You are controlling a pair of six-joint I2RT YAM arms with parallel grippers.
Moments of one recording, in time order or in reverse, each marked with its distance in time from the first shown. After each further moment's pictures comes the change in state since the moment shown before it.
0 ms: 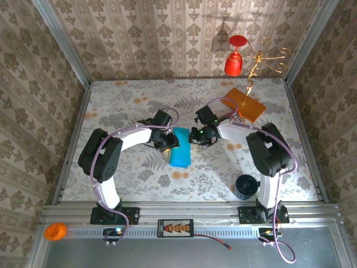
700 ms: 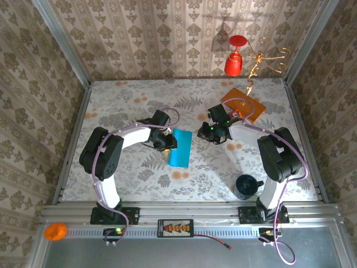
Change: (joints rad) left arm 0.026 0.027 0.000 0.002 0.049 0.138; right arm -0.081 -0.092 -0.105 0.097 0.034 0.109
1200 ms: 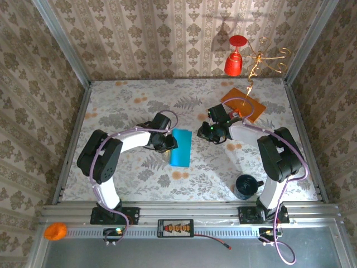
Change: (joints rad) left arm -0.033 -0.042 -0.072 0.098 -0.073 -0.152; right arm 0.000 0.001 -0.002 0.016 0.000 0.011
